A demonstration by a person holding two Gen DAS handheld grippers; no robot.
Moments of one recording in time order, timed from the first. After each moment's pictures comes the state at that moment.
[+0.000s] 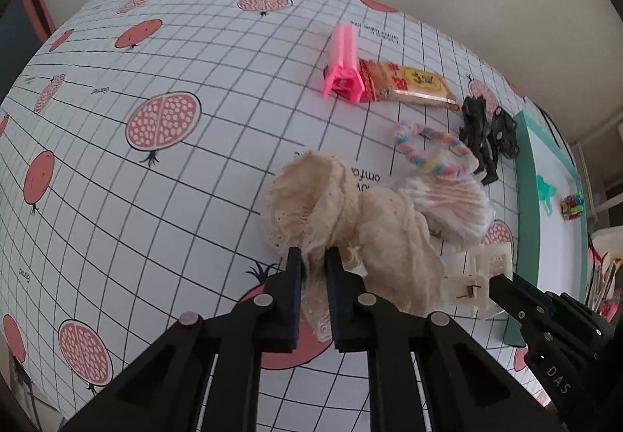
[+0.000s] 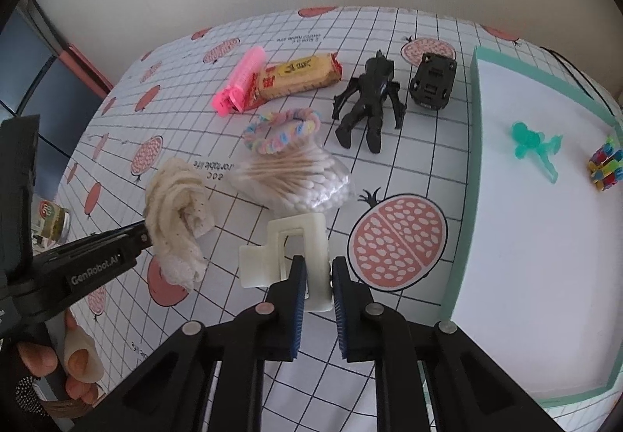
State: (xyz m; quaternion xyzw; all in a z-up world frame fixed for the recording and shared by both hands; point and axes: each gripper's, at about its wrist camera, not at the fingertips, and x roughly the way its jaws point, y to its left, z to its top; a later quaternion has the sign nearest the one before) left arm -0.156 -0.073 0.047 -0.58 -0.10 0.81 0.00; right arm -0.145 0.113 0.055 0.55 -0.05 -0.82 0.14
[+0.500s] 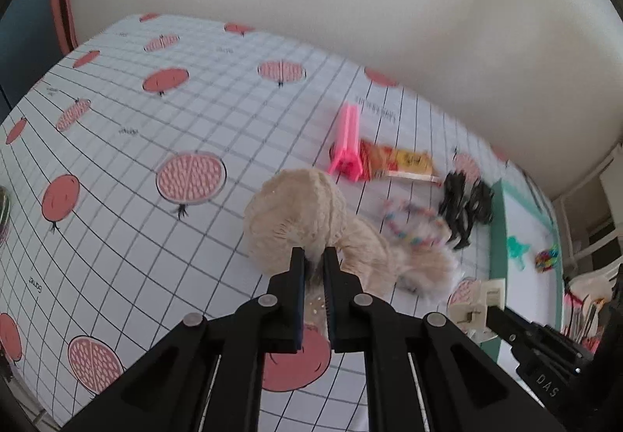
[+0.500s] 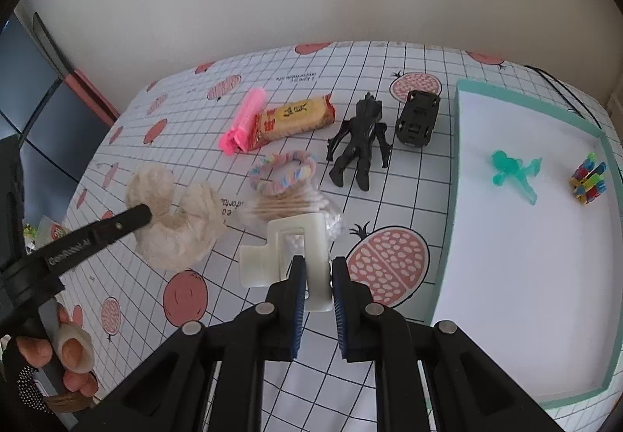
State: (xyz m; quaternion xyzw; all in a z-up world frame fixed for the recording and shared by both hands) left arm -0.143 -0.085 0.091 -0.49 -0.15 0.86 -0.01; right arm -0.142 0.125 0.081 0.52 -0.07 -0.84 0.14
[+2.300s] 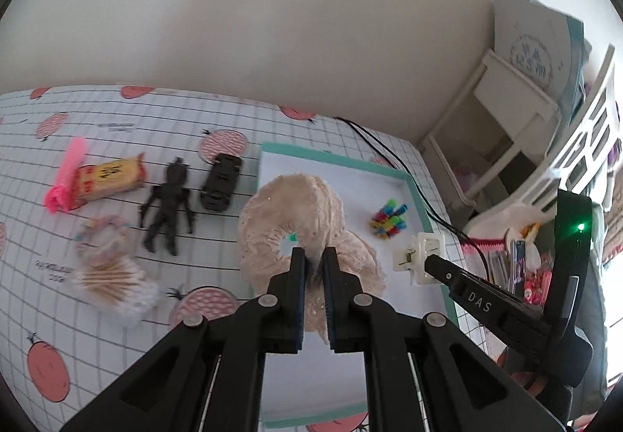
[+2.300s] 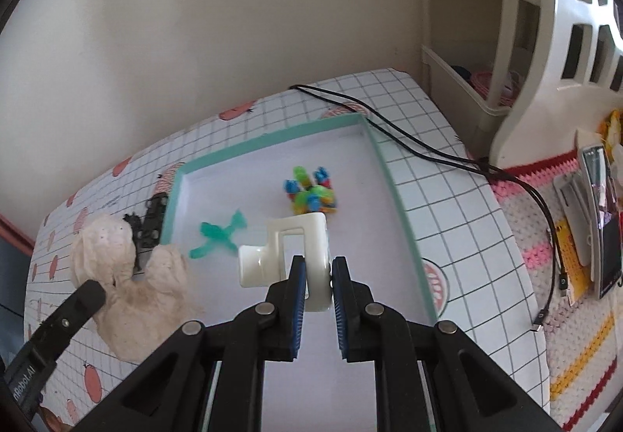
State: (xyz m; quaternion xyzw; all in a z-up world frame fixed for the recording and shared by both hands) left arm -0.154 0.159 0.111 -0.45 -0.09 0.86 0.22; right arm -0.136 0.348 0.090 0.46 -0.17 -0.86 -0.11
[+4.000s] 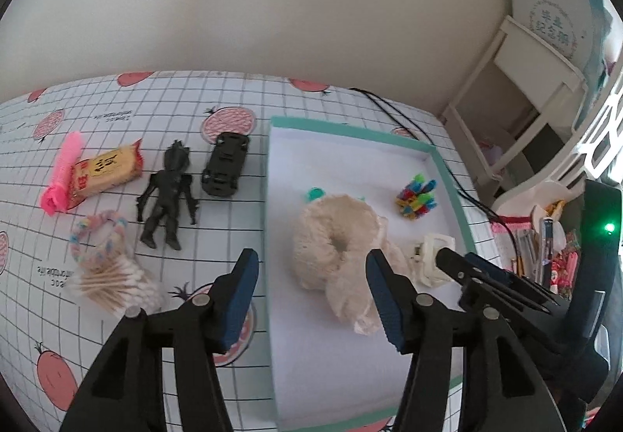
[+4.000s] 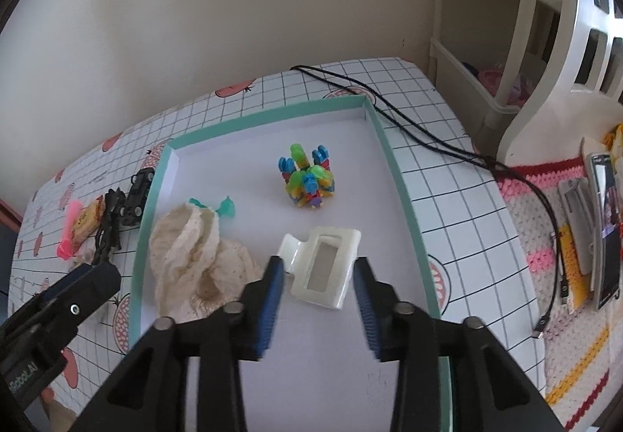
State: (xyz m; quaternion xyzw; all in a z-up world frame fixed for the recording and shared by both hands) left arm -0.170 0.165 0.088 -0.49 -0.05 0.85 0.18; right arm -0.141 0.339 0.076 0.48 -0.14 -0.86 -0.11
